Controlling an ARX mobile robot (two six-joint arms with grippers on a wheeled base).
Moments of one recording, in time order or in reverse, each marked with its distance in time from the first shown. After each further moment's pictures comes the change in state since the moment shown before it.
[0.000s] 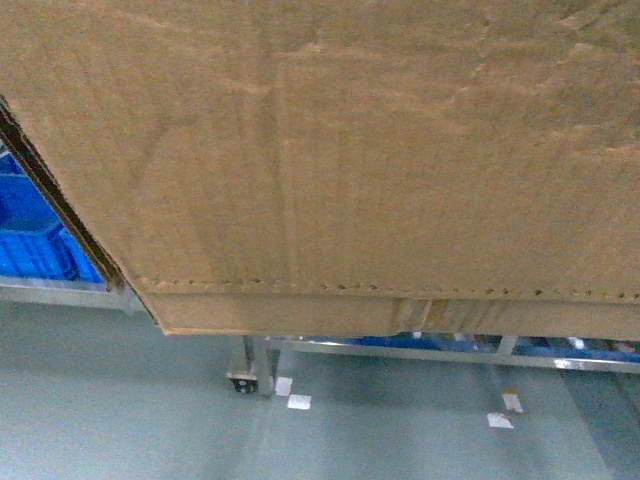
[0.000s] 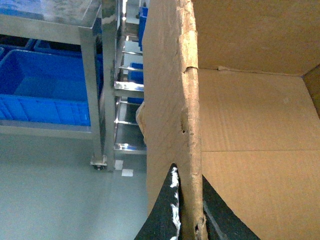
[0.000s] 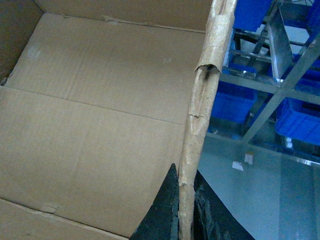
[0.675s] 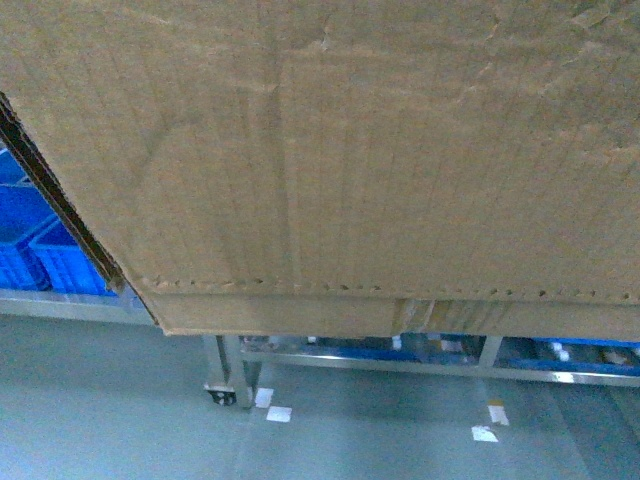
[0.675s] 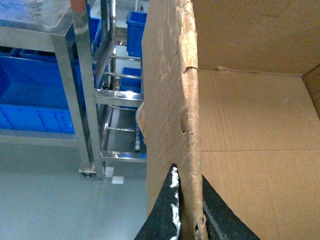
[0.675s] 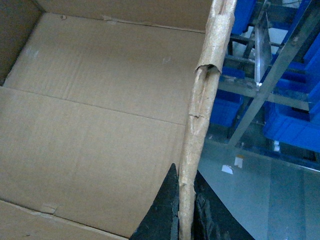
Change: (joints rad) left arm -0.004 -0.003 0.000 0.002 -0.004 0.003; right arm -0.005 -0.003 0.000 -0.003 -0.003 0.000
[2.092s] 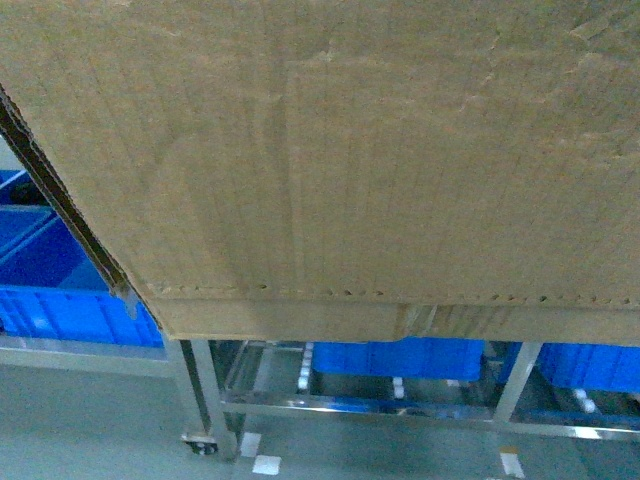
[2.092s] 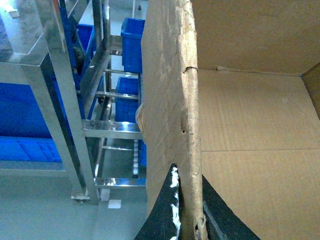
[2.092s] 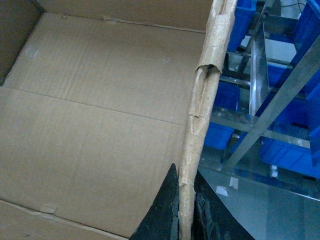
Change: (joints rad) left arm 0.000 0.011 0.000 0.000 0.003 0.000; right arm 0.000 0.008 -0.001 -0.002 0.000 0.000
